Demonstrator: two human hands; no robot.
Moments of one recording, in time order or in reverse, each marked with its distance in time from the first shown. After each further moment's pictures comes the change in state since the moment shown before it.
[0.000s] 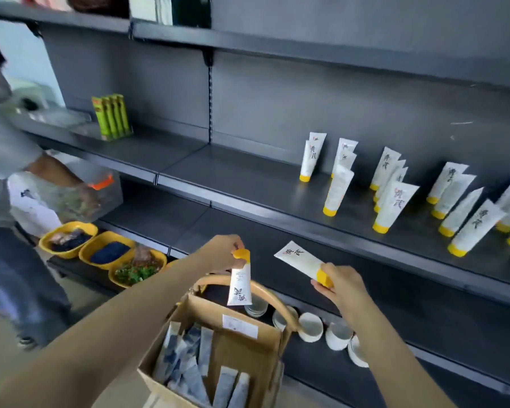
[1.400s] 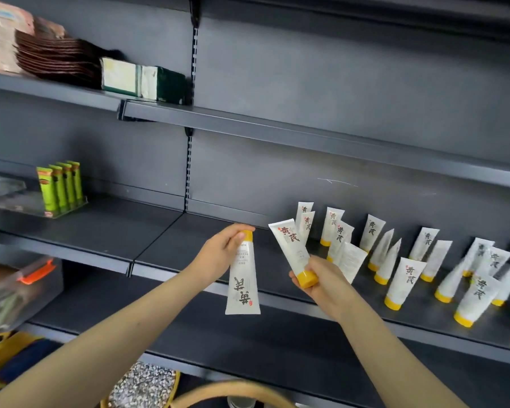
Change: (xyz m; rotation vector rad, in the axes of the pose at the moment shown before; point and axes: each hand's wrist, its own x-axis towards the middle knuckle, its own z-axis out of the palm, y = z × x) left_hand 0.110 -0.026 -0.161 -0.692 0.229 0.457; right_hand 0.047 -0.135 0.172 0.115 -0.072 -0.195
